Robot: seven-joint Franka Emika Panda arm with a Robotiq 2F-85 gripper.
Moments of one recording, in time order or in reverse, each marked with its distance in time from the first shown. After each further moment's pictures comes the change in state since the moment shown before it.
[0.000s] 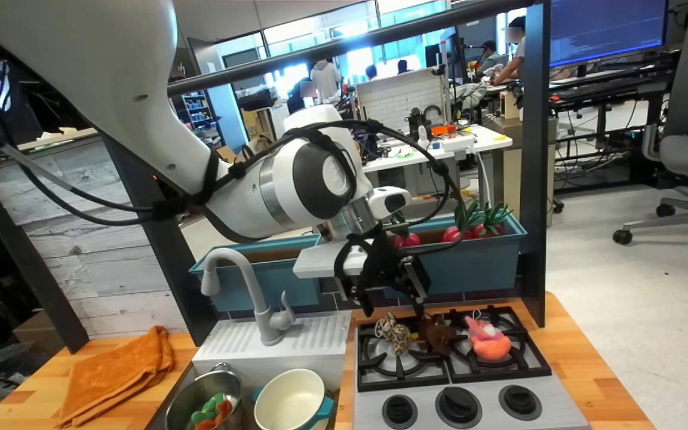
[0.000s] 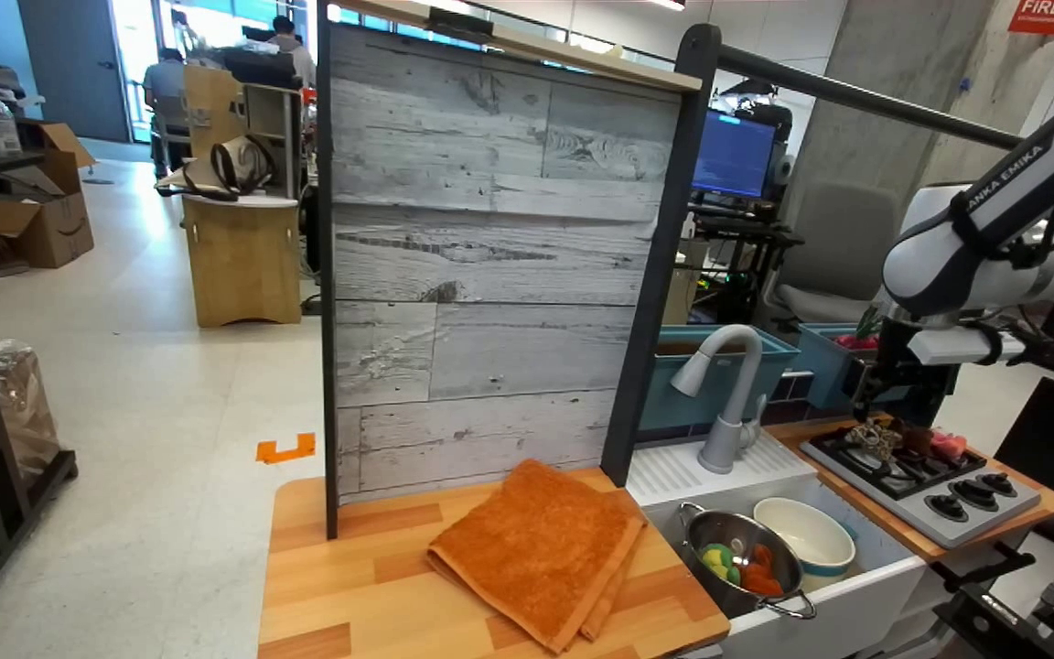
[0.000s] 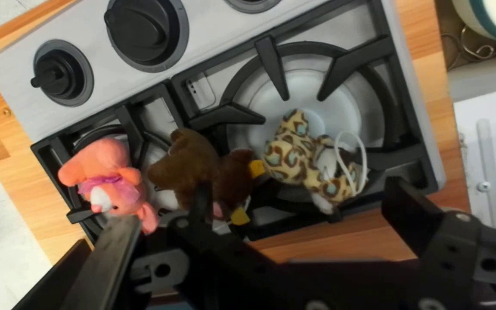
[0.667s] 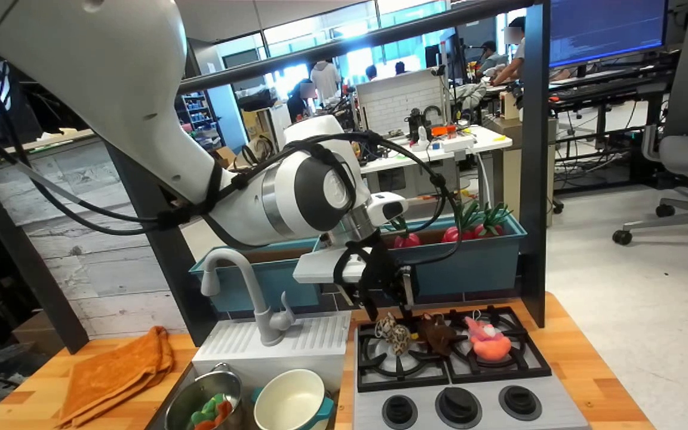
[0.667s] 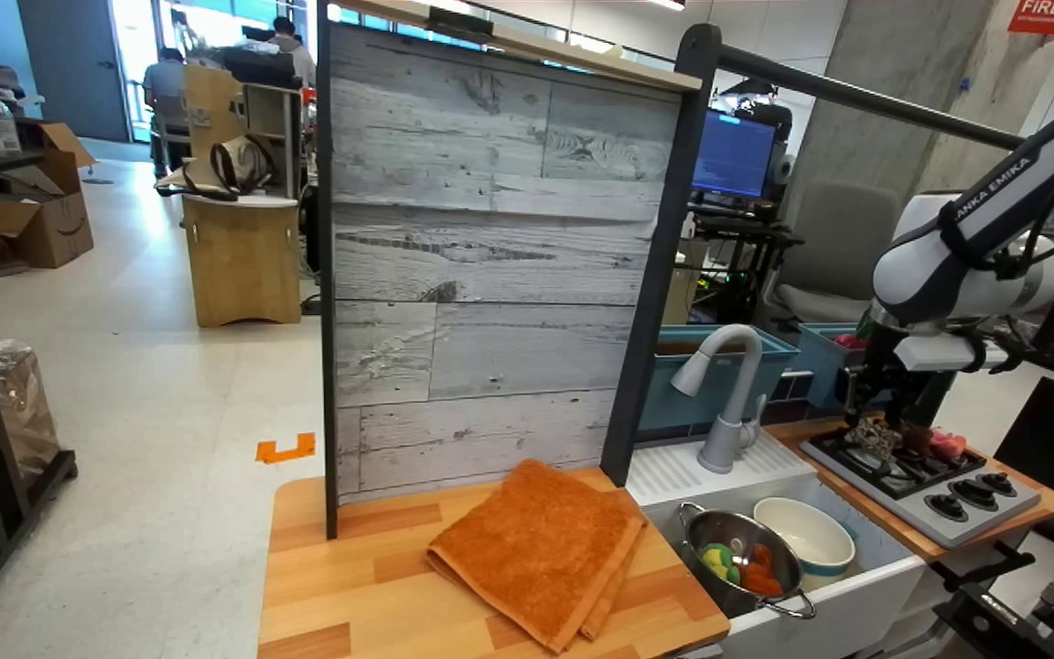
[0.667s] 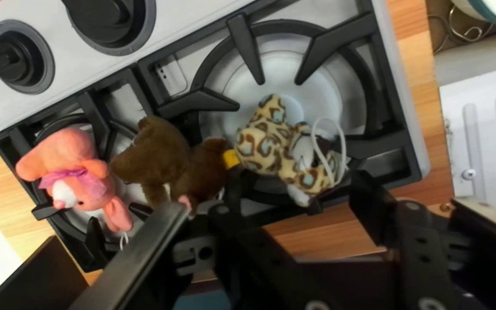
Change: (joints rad) arm -0.015 0.036 0.029 0.037 0.017 0.032 -0.006
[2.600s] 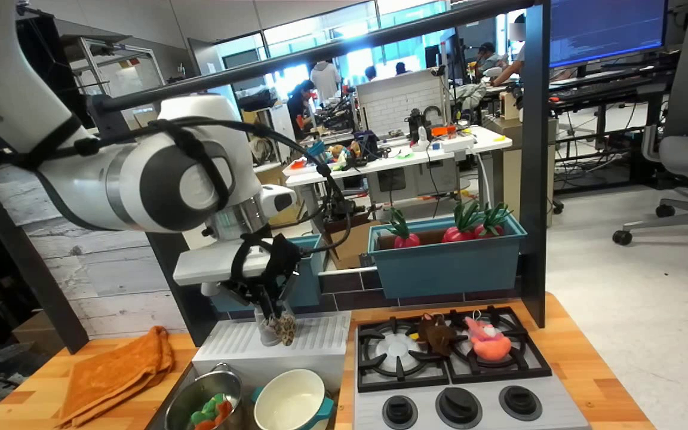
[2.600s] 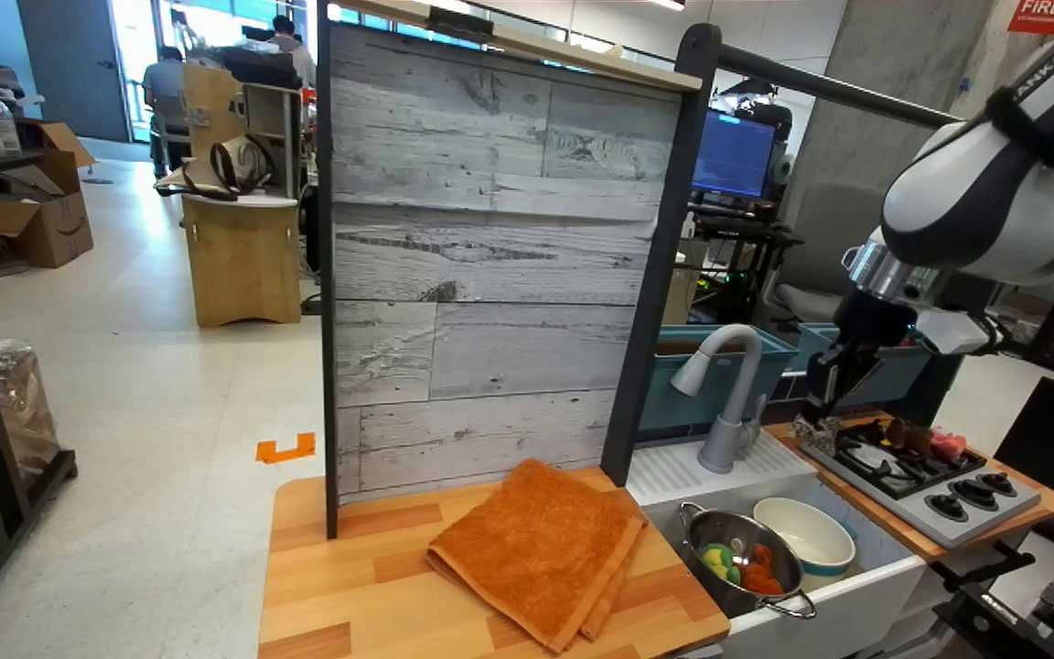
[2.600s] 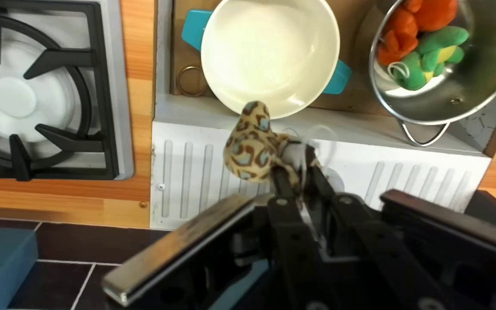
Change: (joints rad) arm -0.007 -0.336 0.251 -0.502 0.075 0.208 -0.437
